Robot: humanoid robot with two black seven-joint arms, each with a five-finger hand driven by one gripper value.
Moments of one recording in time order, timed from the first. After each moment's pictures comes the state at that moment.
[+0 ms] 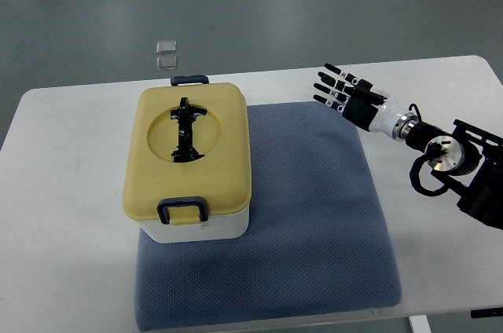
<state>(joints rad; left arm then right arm) 0.04 0.00 -0.04 -0.15 0.03 0.04 0.11 0.78 -0.29 0.46 0.67 0.23 0.39 0.11</state>
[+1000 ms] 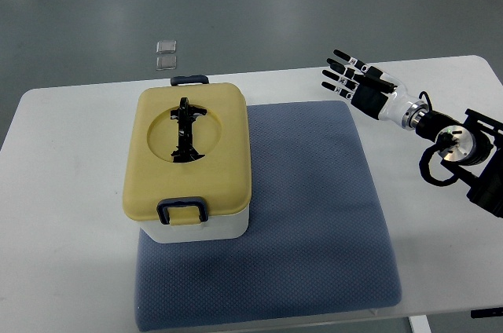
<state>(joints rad) 0.03 0.00 -0.04 -0.16 0.03 0.04 0.10 0.81 -0.33 0.47 0.68 0.21 0.41 0.12</state>
